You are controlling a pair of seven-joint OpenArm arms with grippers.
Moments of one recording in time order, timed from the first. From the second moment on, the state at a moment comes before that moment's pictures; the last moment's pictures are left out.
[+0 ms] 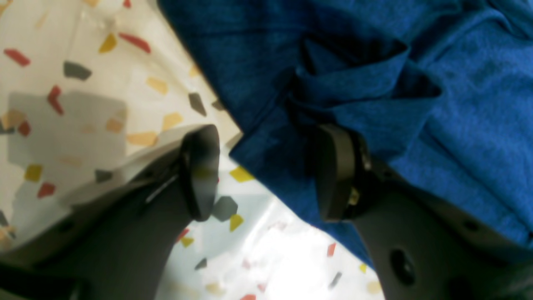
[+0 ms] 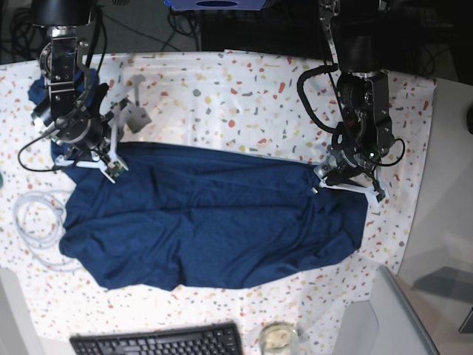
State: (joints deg) left arm -3.1 -3.0 -15.7 68.9 -20.8 13.5 33.1; right arm -7.9 3.5 9.2 86.3 -27.8 40.5 -33.8
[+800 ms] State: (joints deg) left arm -3.7 -2.9 -15.7 68.6 -20.8 16.3 33.3; right arm -6.6 3.3 9.2 86.3 -27.8 40.5 -33.9
